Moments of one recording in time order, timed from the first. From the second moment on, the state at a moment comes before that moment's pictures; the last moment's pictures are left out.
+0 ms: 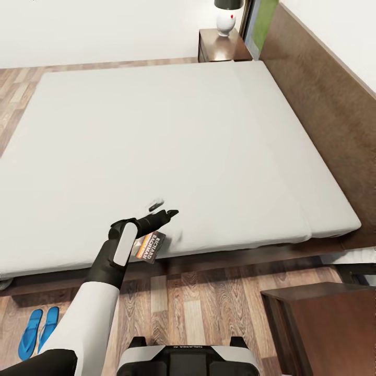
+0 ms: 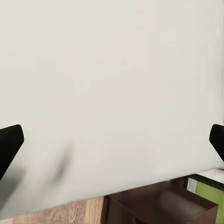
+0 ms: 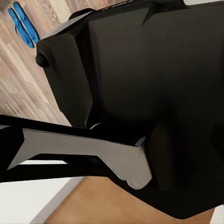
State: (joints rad) left arm -0.84 -0.17 0.06 -1.06 0.52 0.74 -0.03; right arm -0.33 -0.23 -0.09 -0.21 -0.06 0.14 0.98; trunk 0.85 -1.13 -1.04
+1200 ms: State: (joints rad) left arm -0.83 -0.17 0.05 -1.12 0.52 0.75 -0.03; right arm -0.33 -0.23 -0.09 -0.21 -0.06 0.14 0.98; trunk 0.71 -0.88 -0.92
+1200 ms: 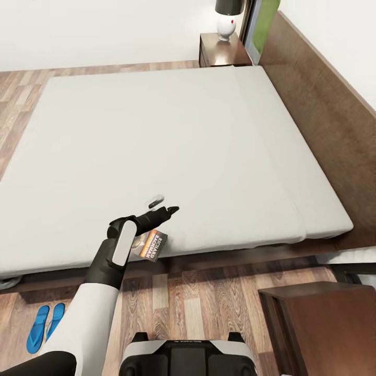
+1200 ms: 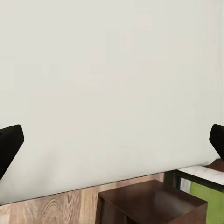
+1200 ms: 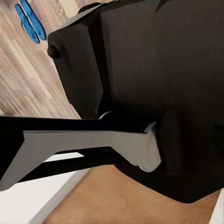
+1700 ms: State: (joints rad) left arm -0.83 -0.17 0.05 -1.12 0.52 0.75 -0.03; right arm -0.33 -0.23 -0.09 -0.21 -0.06 0.14 0.98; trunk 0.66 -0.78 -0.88
